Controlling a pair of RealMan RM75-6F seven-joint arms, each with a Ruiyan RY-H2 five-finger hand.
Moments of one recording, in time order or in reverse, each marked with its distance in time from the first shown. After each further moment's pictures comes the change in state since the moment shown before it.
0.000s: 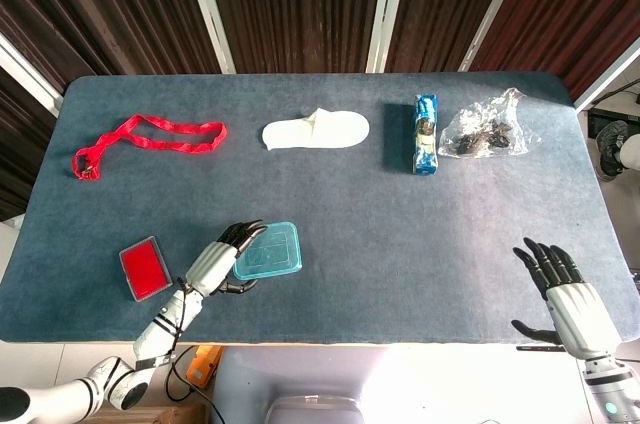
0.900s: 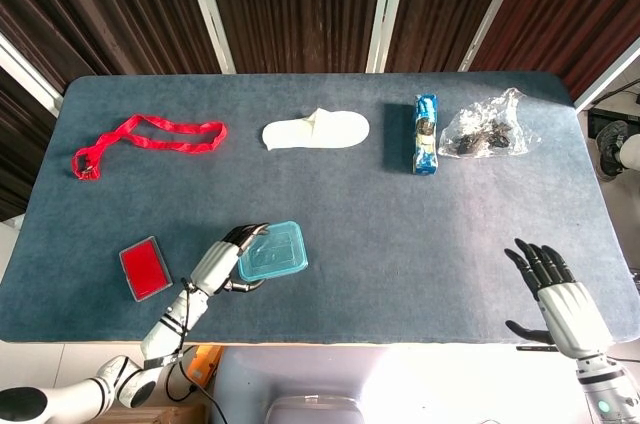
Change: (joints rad) left arm 0.003 -0.073 0.016 0.103 0.021 0.043 -0.136; right arm 0.016 -0.025 -0.002 0.011 -0.027 -0.013 -0.030
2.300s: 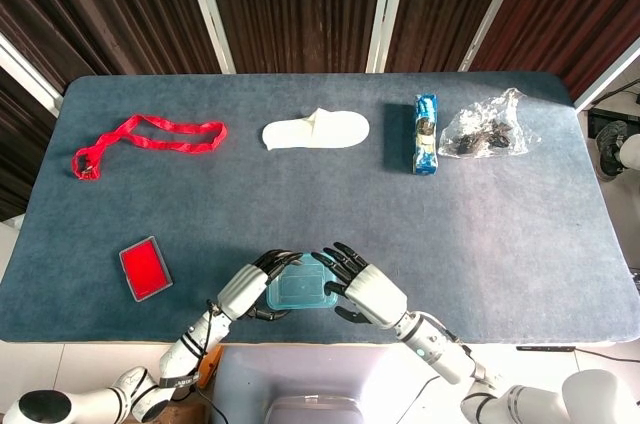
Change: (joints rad) left arm -0.008 -0.098 0.080 0.042 0.112 0.089 -0.036; right arm 0.440 -0.735 0.047 0.538 -0.197 -0.140 0.045
